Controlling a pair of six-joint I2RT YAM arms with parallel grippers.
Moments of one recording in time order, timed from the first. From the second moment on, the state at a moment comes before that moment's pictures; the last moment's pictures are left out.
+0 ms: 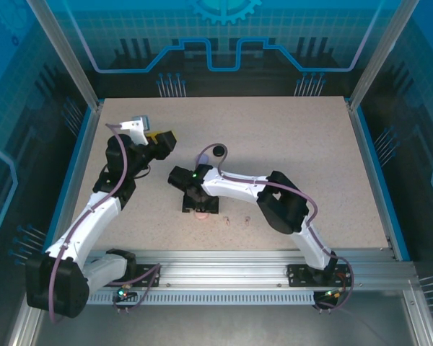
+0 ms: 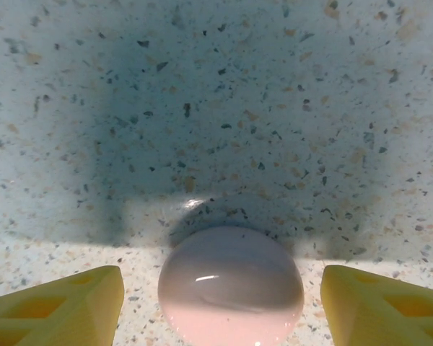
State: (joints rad) left arm -0.16 1.08 0.76 0.14 0.27 -0.48; right arm 1.03 2.20 1.74 -1.01 0.03 1.10
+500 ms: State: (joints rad) left arm -0.16 1.08 0.76 0.15 0.26 -0.48; right arm 1.04 2.23 1.76 -1.01 0.02 1.10
